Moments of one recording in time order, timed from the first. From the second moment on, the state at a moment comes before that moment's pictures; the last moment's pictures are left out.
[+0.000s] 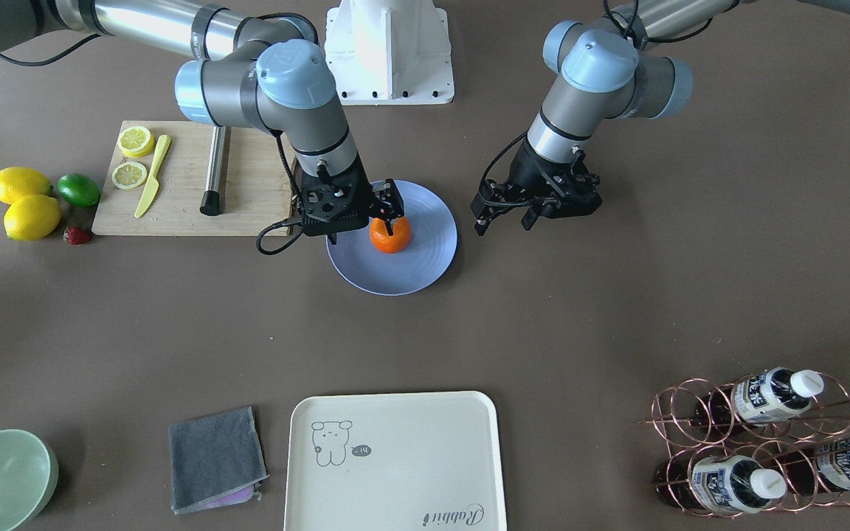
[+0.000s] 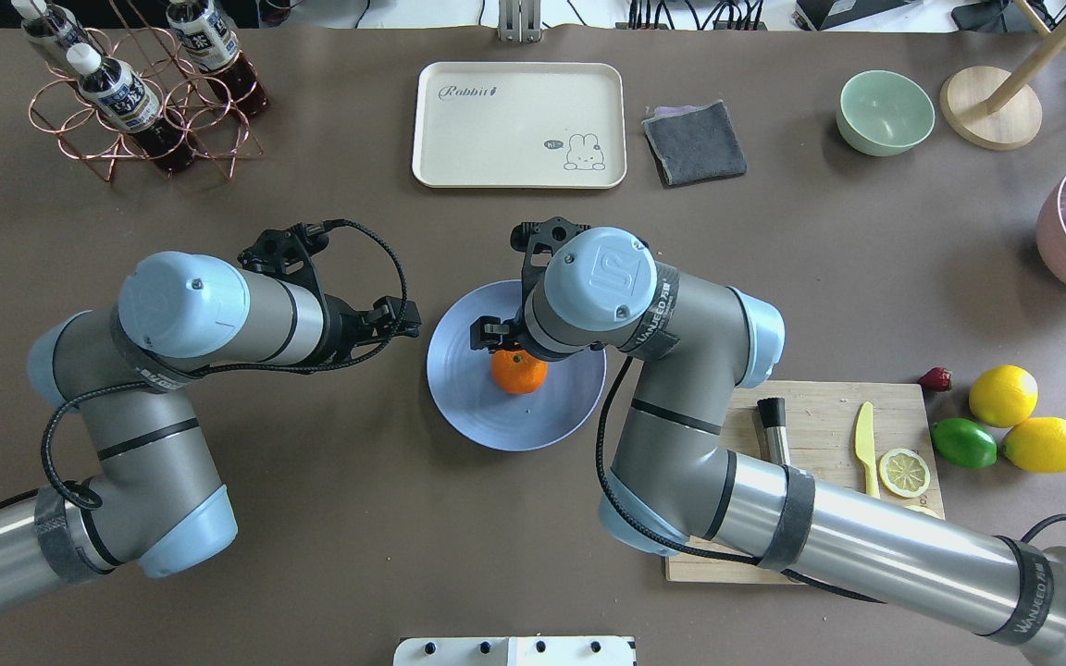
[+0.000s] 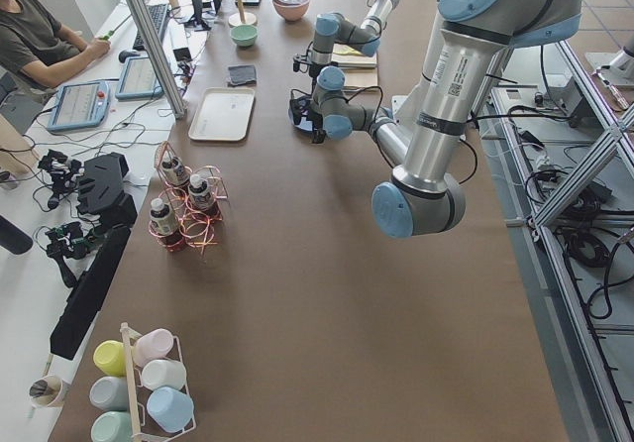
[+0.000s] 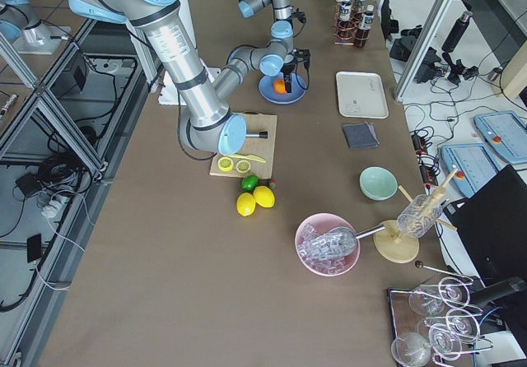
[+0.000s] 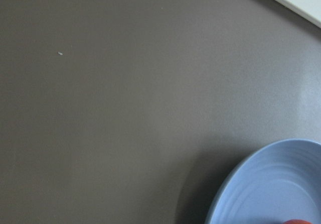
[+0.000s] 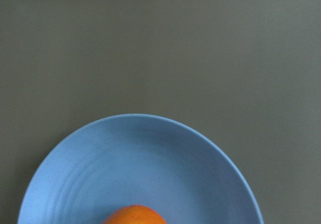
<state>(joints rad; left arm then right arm) -0.63 -1.97 -1.76 -2.00 -1.89 -1.47 0.57 -0.93 1.65 -1.35 1.89 1.18</state>
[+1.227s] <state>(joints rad) -1.43 -1.54 -1.77 -1.82 -2.43 -0.19 1.40 -1.57 1.70 -1.40 2.38 -0.05</state>
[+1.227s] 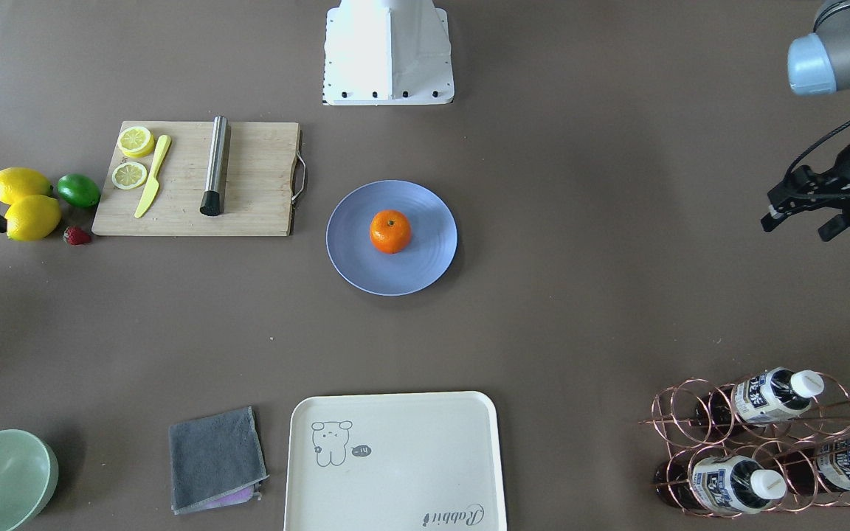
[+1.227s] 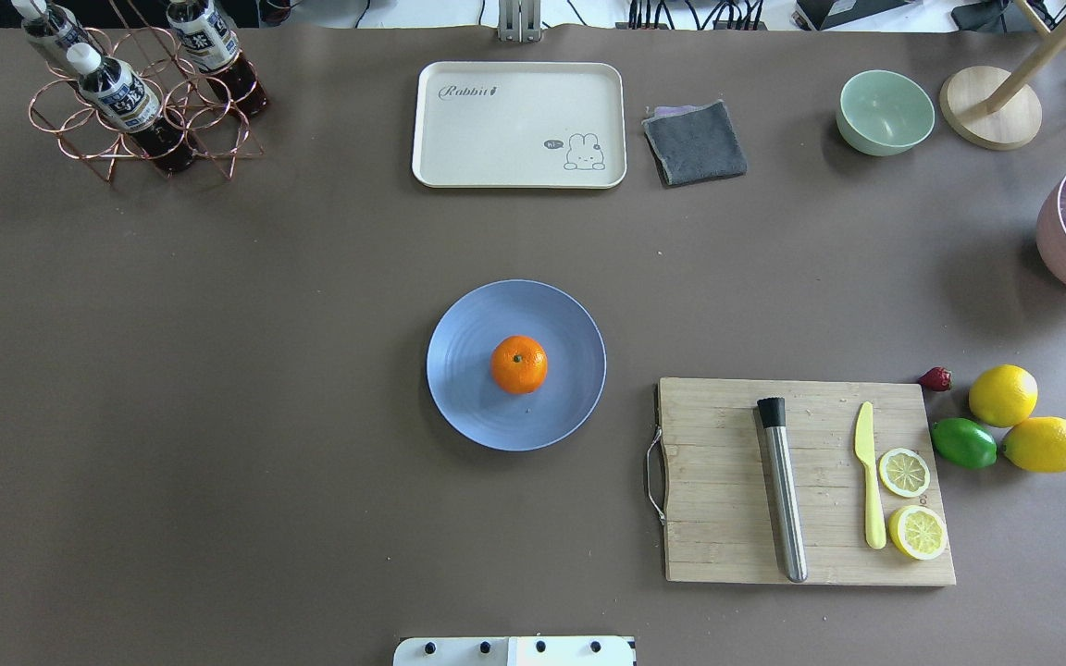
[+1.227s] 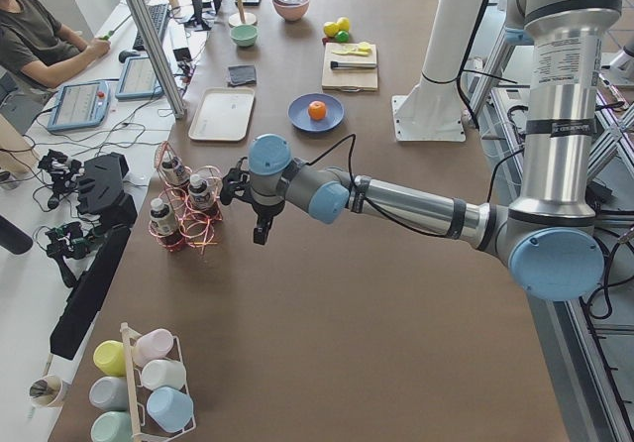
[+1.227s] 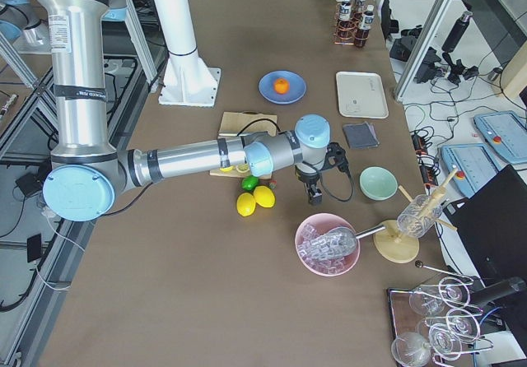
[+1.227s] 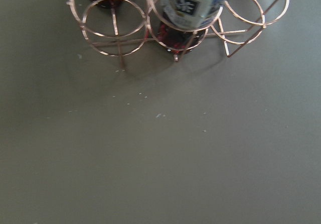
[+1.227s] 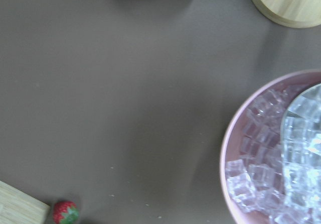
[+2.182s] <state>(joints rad) -1.64 -1.47 -1.69 -1.72 -2.49 0.12 1.61 -1.65 1.60 -1.40 2.37 -0.28</state>
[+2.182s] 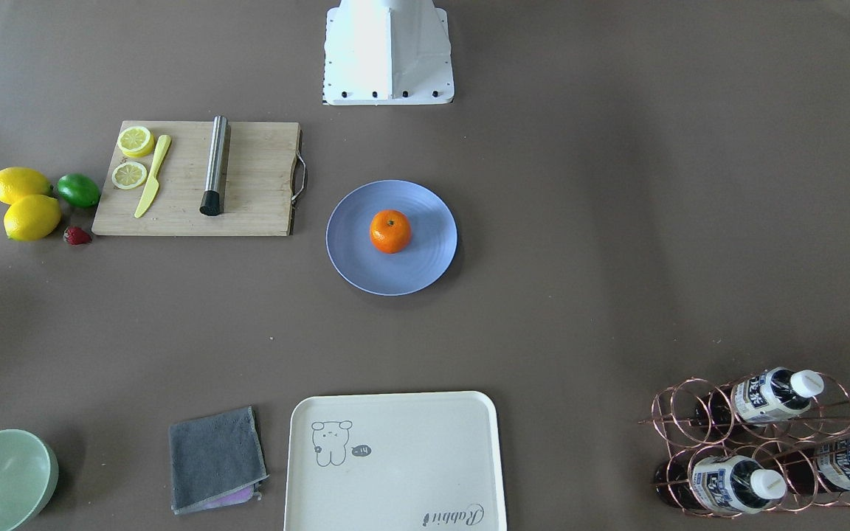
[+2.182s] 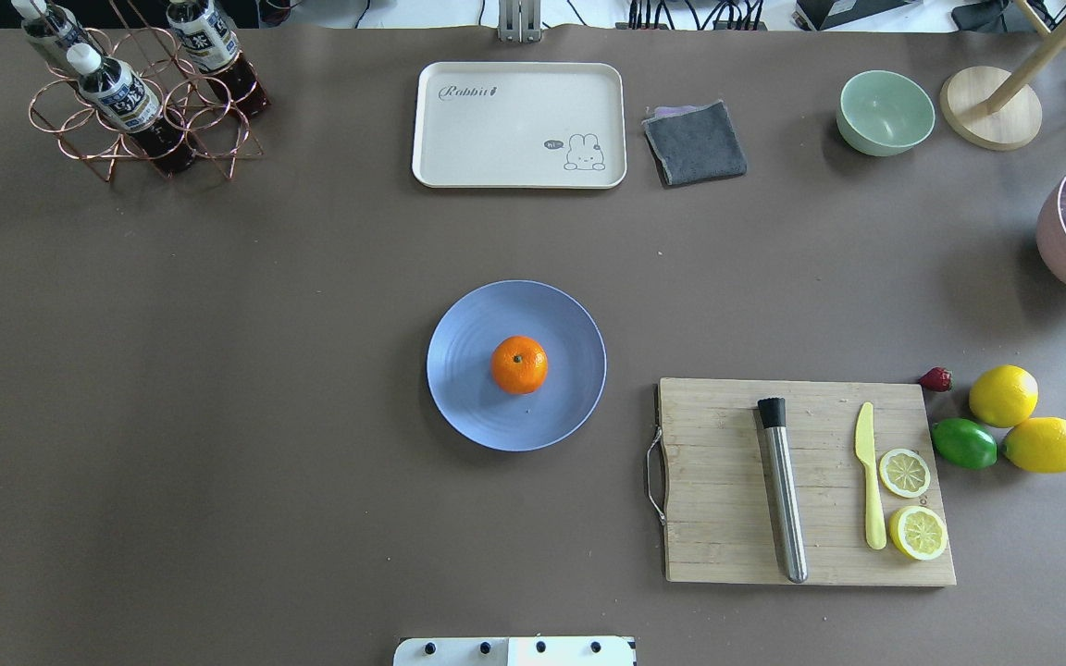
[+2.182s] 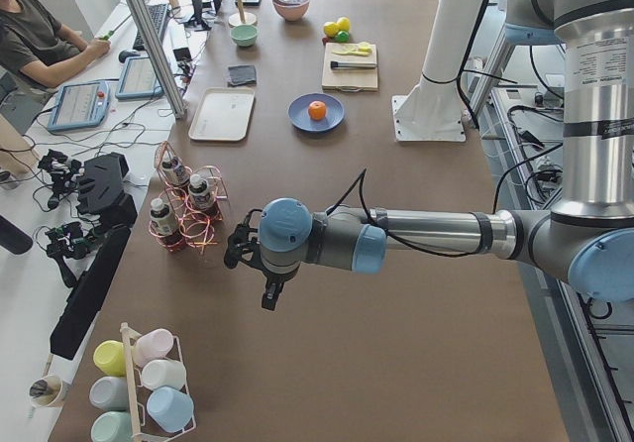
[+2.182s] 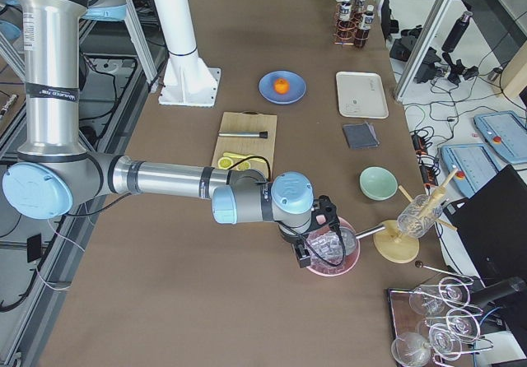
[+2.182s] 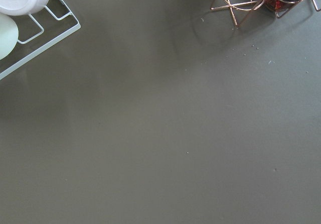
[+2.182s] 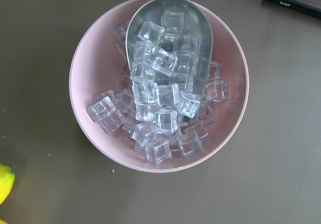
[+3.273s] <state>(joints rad) -1.66 -1.43 -1.73 -1.73 -2.42 0.12 1.62 -1.67 1.60 -1.39 2.35 -0.28</state>
